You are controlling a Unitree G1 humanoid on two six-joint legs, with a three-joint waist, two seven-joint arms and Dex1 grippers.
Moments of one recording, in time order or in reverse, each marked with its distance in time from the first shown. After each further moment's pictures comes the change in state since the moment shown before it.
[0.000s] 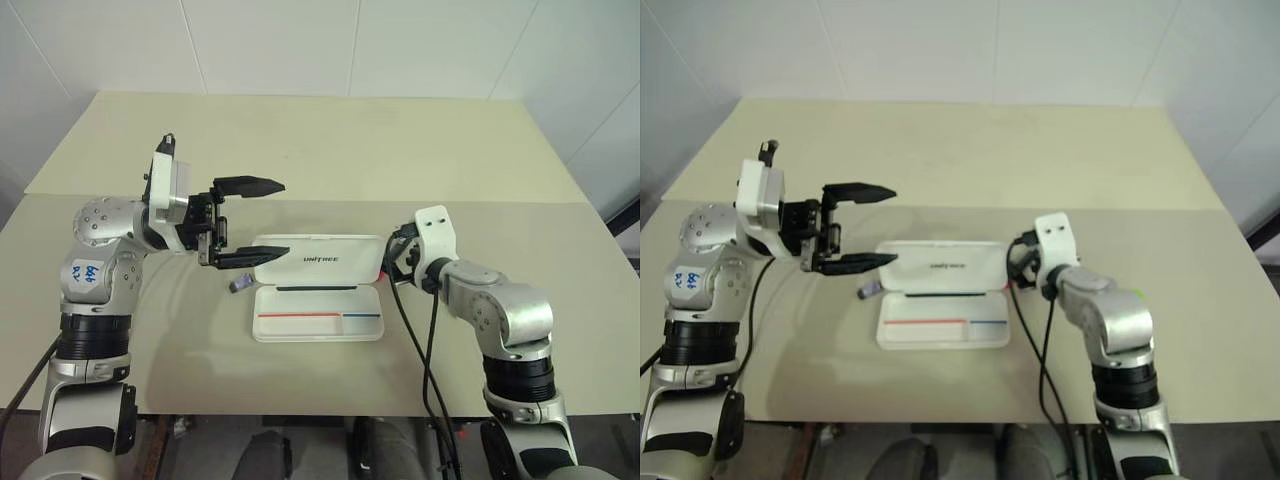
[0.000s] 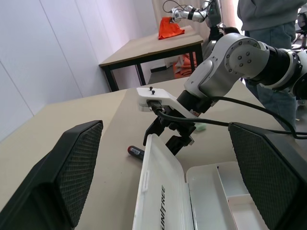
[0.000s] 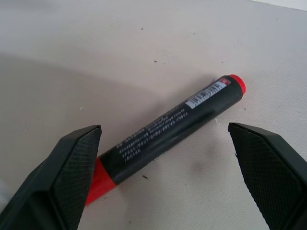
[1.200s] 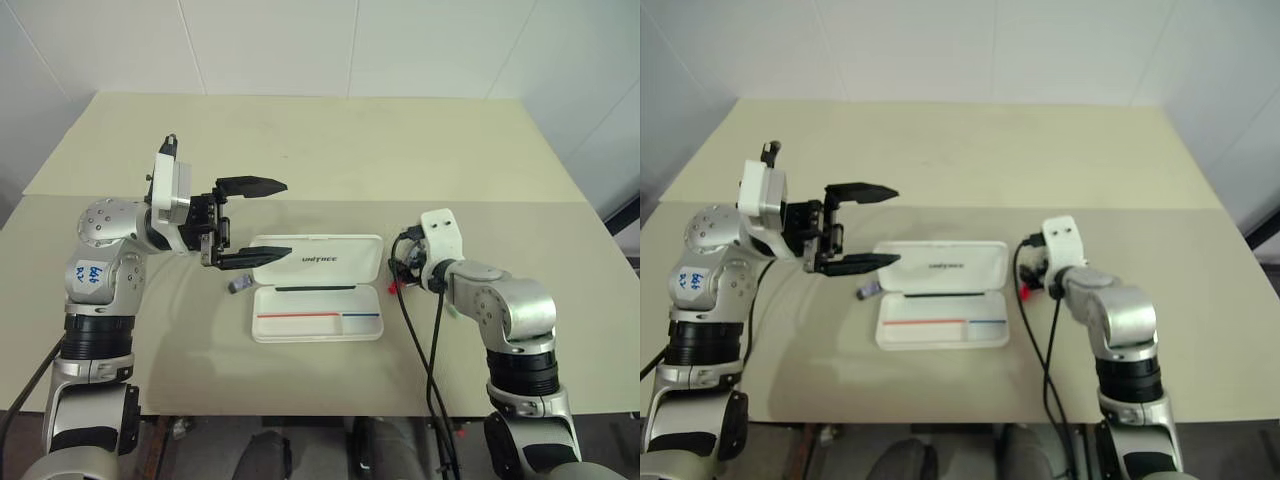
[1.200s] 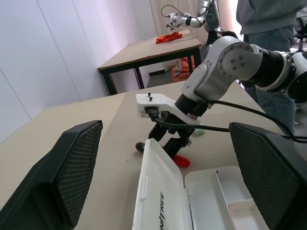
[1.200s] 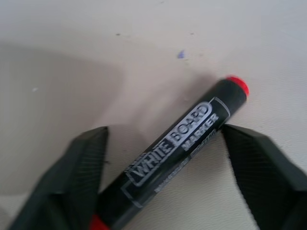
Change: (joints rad) left arm 0.002 -0.012 -0.001 -0.001 -0.002 -0.003 0.001; right arm -0.009 -0.042 -0.001 0.012 -0.015 0.091 -0.005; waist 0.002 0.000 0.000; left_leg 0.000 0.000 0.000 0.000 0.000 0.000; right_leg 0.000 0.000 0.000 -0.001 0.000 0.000
